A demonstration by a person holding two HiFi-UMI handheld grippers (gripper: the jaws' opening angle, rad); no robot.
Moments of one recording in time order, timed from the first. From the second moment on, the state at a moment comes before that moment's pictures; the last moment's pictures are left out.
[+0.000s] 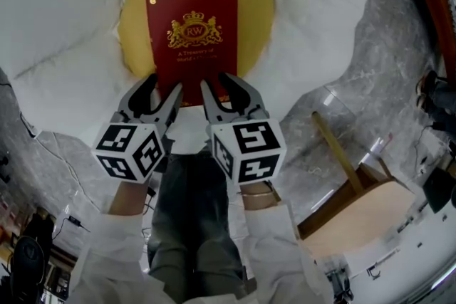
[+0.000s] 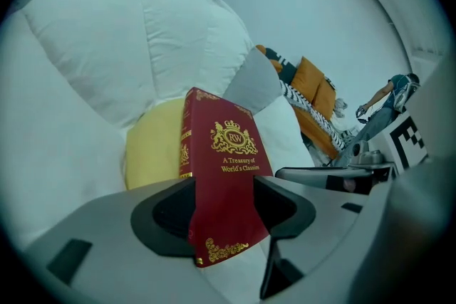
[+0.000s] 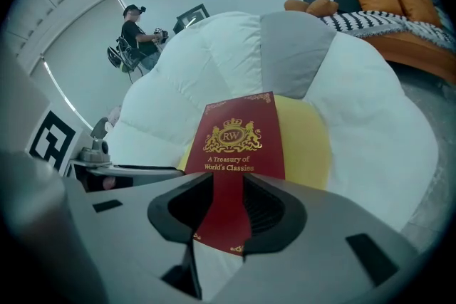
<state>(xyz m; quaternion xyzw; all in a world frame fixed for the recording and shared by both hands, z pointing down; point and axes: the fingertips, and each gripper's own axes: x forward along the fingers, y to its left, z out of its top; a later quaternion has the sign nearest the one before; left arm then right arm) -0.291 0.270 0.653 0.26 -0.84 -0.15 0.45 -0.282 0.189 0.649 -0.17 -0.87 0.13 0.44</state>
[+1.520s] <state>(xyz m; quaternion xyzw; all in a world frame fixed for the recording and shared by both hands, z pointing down) -0.304 0.257 0.715 0.25 -0.81 -0.17 0.50 -0.289 0.175 0.723 -0.17 -0.82 0.27 0.47</state>
